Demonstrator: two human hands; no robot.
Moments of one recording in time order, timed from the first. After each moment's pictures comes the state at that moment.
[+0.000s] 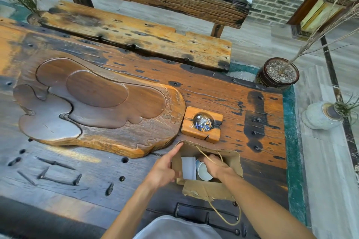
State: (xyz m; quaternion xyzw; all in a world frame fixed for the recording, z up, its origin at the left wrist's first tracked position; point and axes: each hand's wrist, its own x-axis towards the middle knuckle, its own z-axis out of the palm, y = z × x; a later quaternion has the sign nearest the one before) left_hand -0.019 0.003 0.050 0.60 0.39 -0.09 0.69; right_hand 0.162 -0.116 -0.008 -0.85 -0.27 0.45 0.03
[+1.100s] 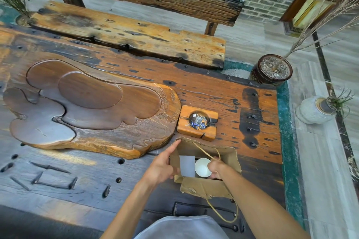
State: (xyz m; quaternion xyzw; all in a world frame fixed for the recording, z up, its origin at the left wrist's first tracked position) left_hand -0.008 0.005 0.050 0.59 0.39 -0.09 0.70; right_hand 0.167 -0.124 -0.037 -0.81 0.11 0.53 0.22
